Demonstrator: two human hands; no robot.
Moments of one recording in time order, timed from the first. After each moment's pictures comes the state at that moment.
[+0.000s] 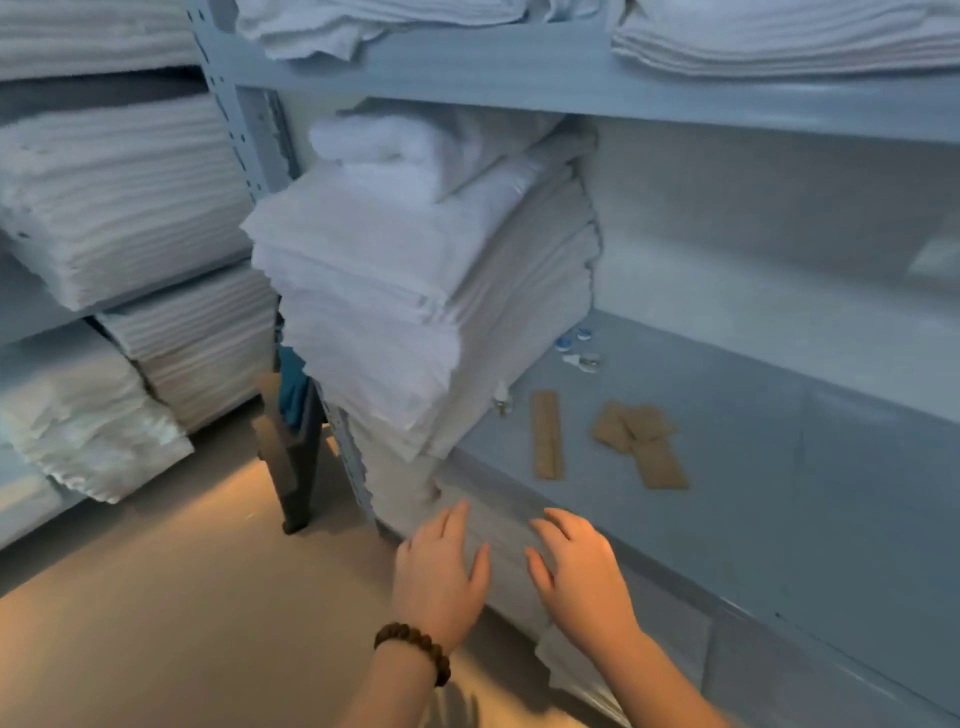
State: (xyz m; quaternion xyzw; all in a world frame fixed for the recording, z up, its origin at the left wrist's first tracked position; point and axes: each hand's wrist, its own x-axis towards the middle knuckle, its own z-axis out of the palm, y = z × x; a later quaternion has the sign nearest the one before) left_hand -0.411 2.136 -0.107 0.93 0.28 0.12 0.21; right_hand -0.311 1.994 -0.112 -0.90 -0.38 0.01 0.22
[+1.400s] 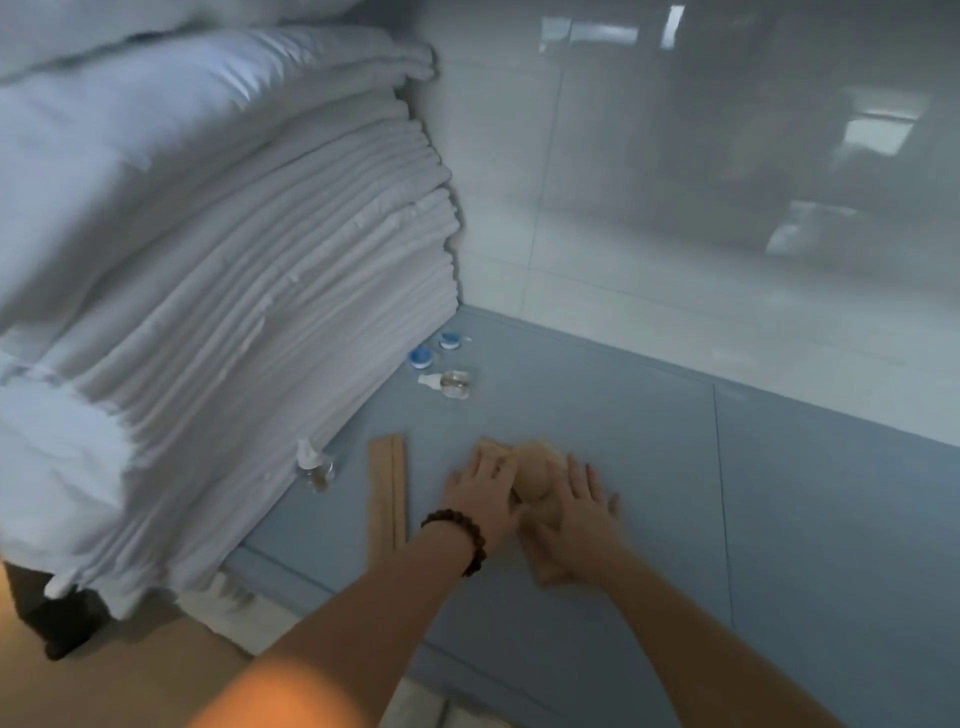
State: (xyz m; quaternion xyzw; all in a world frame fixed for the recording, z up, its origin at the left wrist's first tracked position) left_hand -0.002 2.102 -0.241 0.99 0.02 -0.05 0.15; right_hand 0.031 1.941 -0.240 -0.97 -0.20 0.13 0.09
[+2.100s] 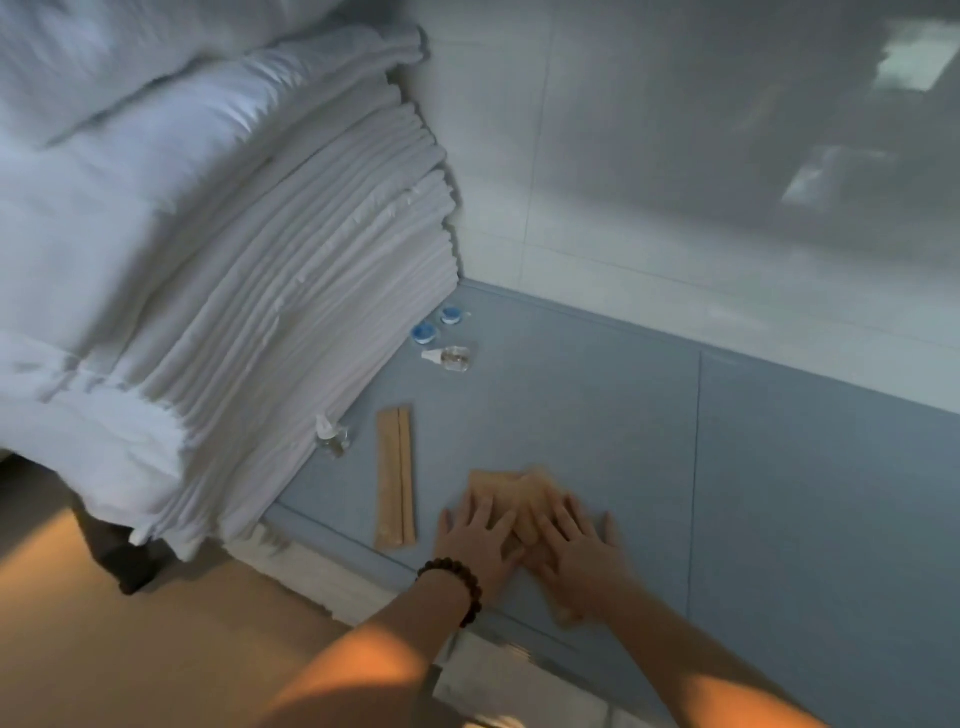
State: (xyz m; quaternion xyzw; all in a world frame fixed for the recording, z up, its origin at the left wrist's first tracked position) left_hand -0.092 2.064 -0.239 0.98 0.04 -0.18 0.11; right_hand -0.038 1.895 -0.244 -0.94 -0.30 0.18 -0.04
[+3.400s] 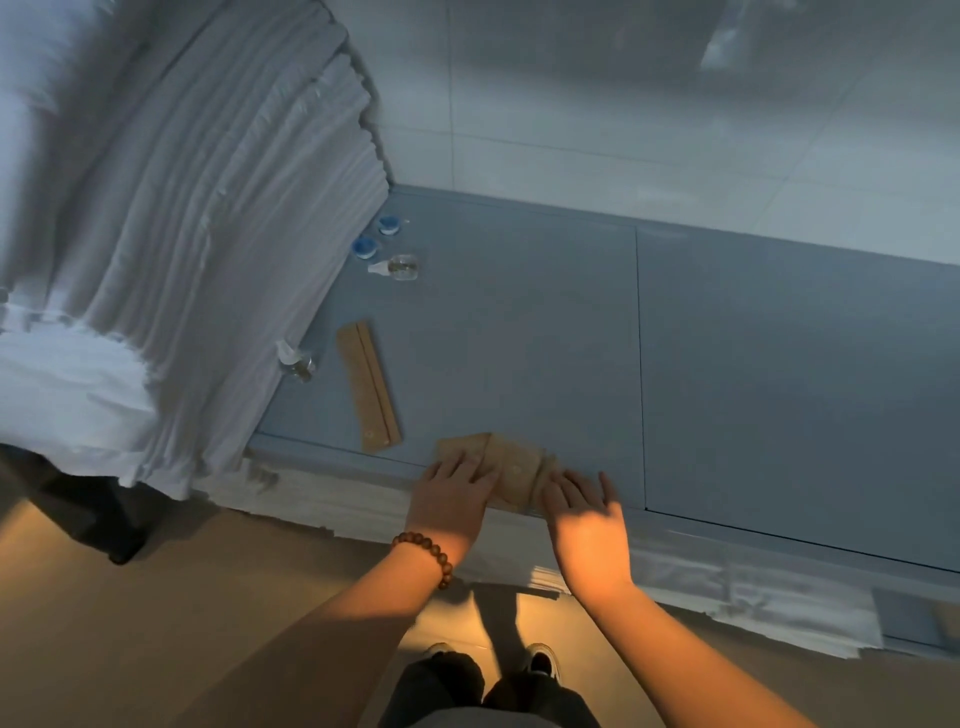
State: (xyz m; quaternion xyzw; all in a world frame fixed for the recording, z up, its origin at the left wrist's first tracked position) left_hand -0.188 2.058 -0.235 0.99 -0.07 -0.08 0.07; right_hand -0.195 1.874 -0.220 -0.97 -0.18 -0.12 0.07
